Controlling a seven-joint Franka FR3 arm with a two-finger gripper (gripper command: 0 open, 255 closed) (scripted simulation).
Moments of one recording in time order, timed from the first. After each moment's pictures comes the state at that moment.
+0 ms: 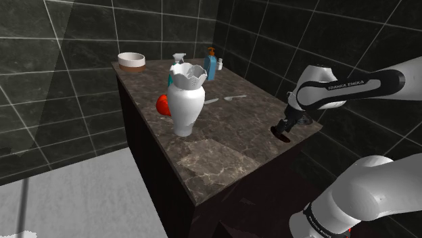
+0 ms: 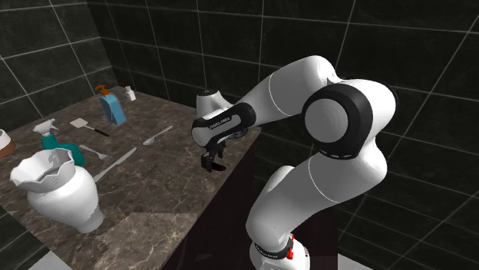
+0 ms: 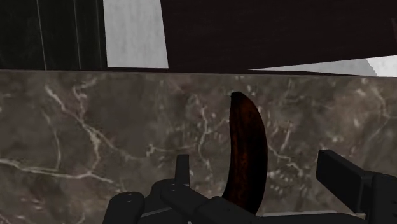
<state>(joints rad) -0.18 -0.52 -0.40 -2.77 -0.25 2.26 -0.29</state>
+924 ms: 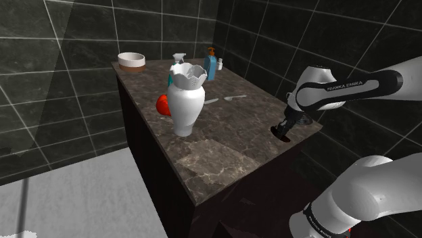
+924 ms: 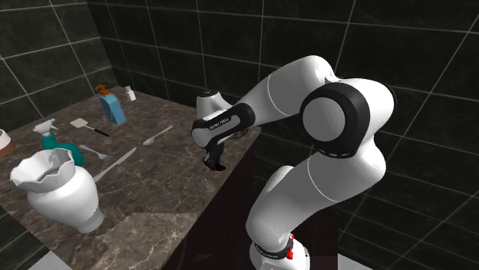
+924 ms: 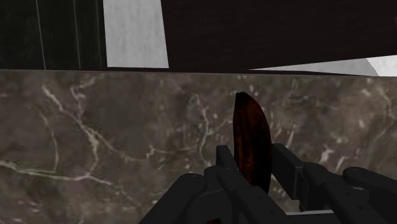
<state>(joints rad) -0.18 -0.51 -0.40 -2.77 -0.25 2.28 -0.29</state>
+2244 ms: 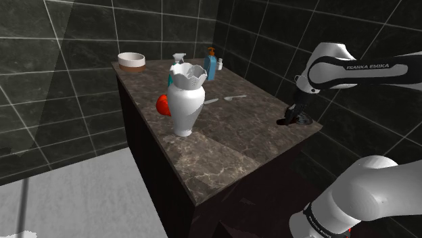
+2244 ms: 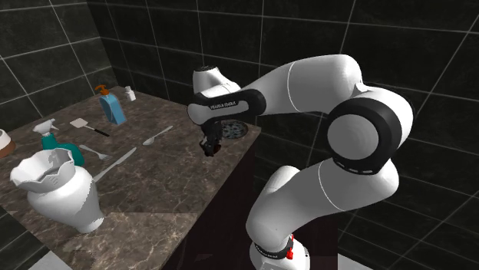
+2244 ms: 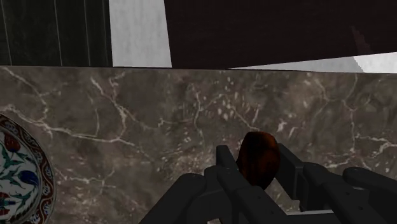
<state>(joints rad) -0.18 -0.64 -0.35 -2.63 -0.22 2.01 -0.28</state>
